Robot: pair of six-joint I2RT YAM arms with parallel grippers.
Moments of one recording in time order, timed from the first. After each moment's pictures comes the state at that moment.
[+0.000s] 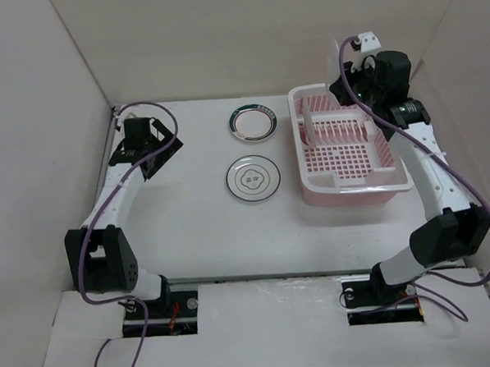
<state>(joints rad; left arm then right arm) -0.04 1.42 1.14 -0.46 -0.03 -0.73 0.17 1.51 1.64 -0.38 -0.21 0.00</state>
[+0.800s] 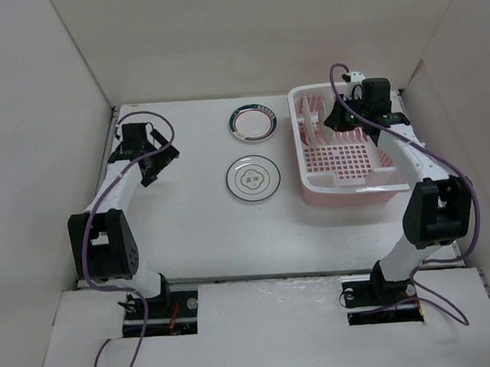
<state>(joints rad) 0.03 1.53 1.13 -0.48 0.00 -0.68 0.07 1.65 1.40 -0.32 -0.36 0.08</state>
